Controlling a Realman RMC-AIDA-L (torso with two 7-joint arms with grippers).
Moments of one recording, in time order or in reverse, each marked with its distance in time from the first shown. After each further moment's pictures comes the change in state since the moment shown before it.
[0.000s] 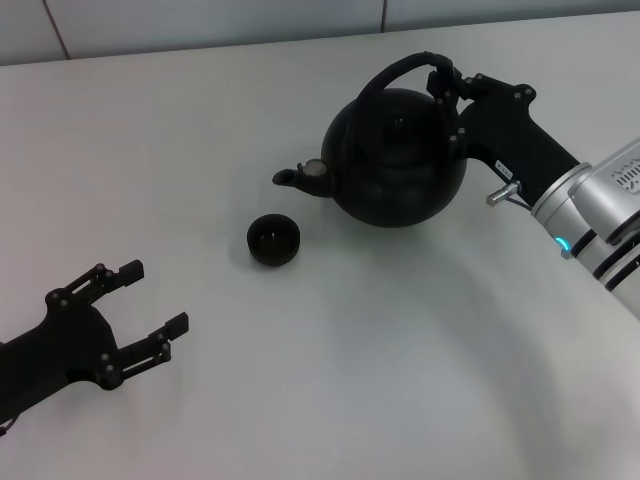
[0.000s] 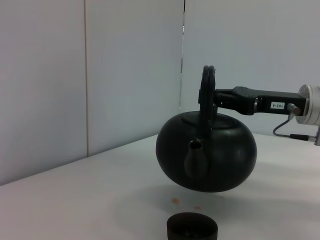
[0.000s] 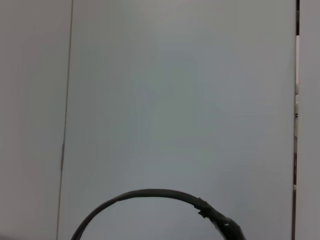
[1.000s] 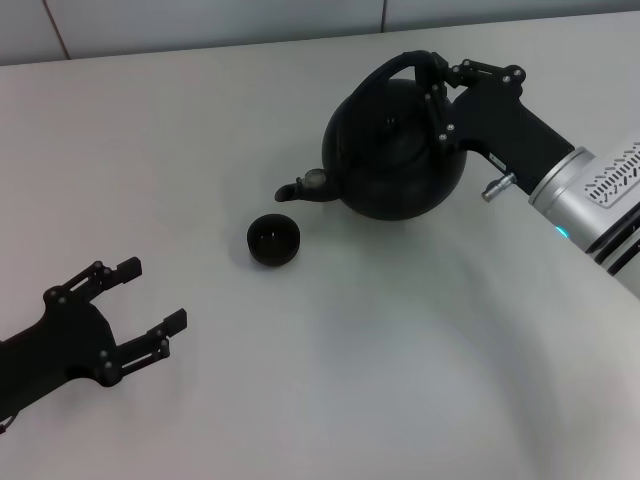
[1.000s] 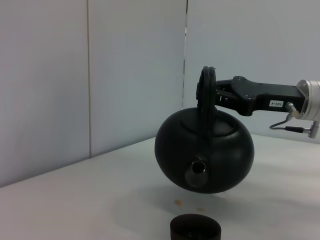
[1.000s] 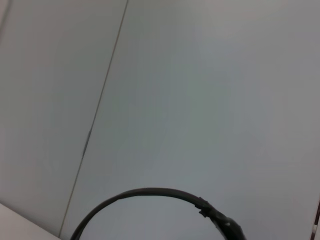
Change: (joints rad) left arm 0.000 0.000 0.000 -0.002 -0.010 -0.003 0.000; right arm 0.031 0.003 0.000 -0.068 -0.068 -0.021 -0.131
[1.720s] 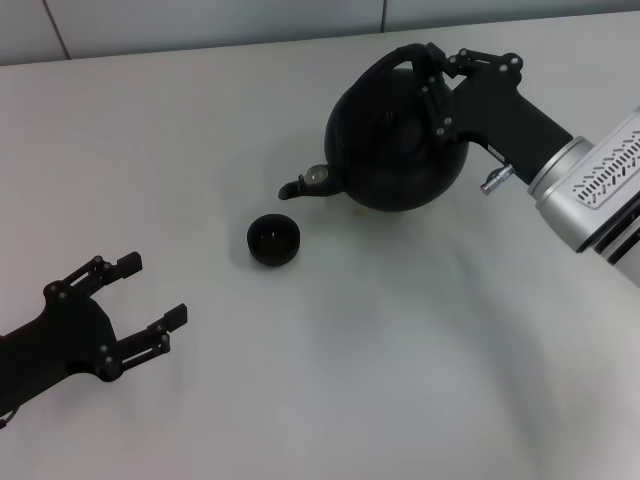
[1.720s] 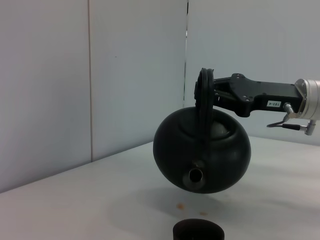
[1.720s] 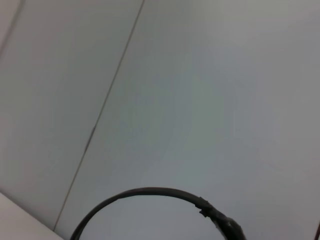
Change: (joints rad) left arm -0.007 0.000 0.000 0.002 -0.005 0.000 0.000; right arm 0.019 0.000 -0.005 -0.023 -0.005 -0.001 -0.062
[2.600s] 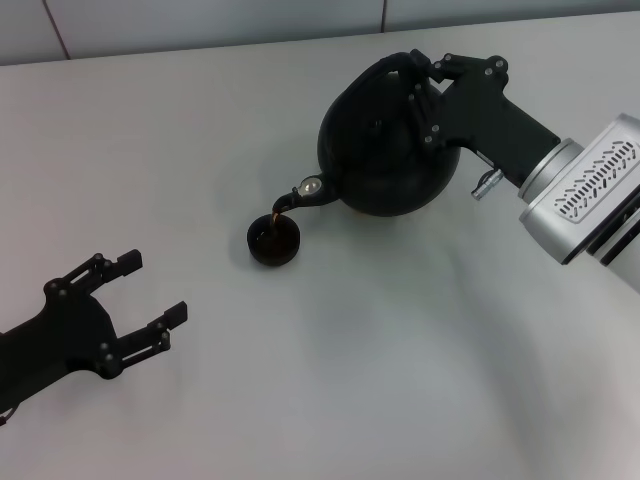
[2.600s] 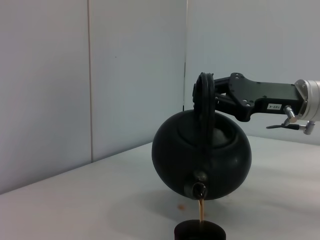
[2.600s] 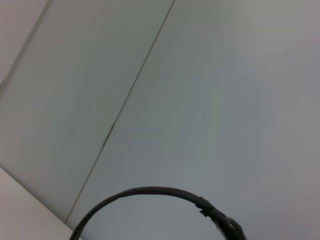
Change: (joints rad) left arm -0.004 0.000 0.000 0.003 0.001 -0.002 -0.002; right arm 0.010 0.002 -0.032 0.004 0.000 0.002 -0.067
